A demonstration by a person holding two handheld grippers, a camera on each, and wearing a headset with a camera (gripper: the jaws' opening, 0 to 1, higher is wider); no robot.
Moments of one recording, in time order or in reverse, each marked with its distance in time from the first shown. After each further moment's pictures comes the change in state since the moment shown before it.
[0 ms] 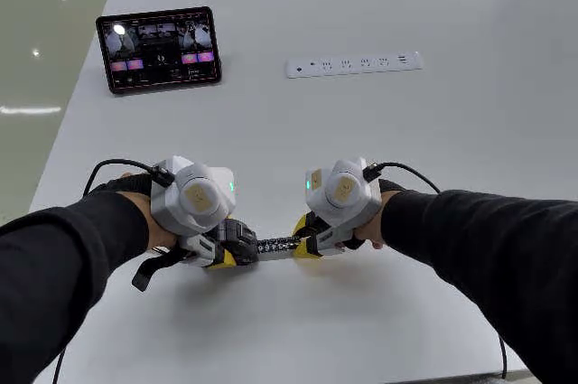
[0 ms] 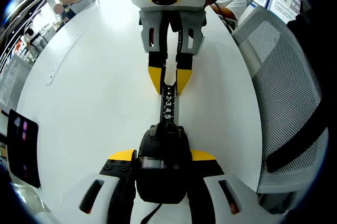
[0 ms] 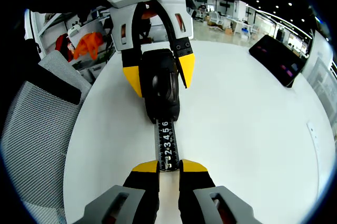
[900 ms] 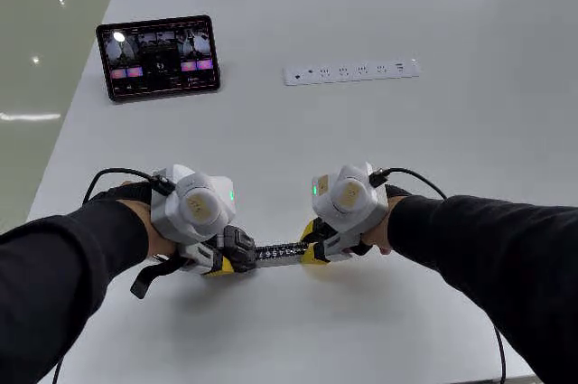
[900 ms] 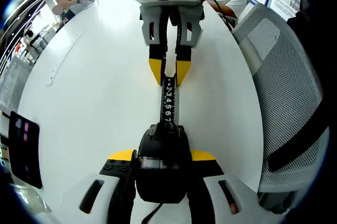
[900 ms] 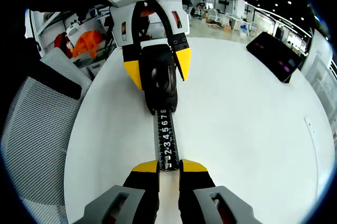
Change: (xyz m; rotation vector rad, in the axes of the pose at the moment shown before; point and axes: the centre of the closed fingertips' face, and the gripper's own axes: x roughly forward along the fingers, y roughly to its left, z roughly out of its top) left arm 0.001 0.001 0.000 0.013 0.012 0.010; right arm -0.007 -0.003 -0.013 0.009 0.024 -0.010
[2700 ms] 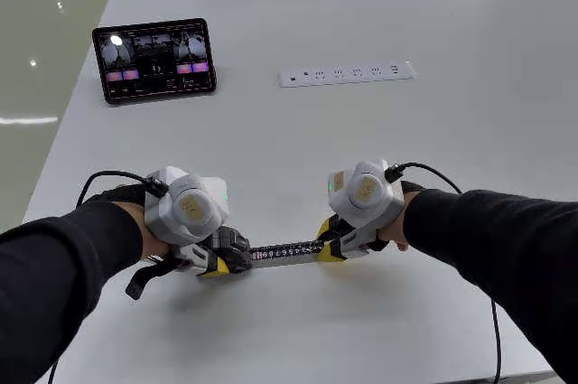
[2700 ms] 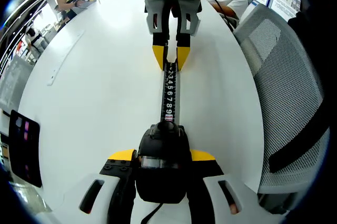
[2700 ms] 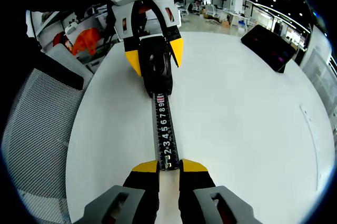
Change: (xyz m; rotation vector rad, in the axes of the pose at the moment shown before) left arm 0.000 0.000 -0.001 -0.009 -0.002 0.008; right arm -0.020 -0.001 -0.025 0.022 0.032 -0.005
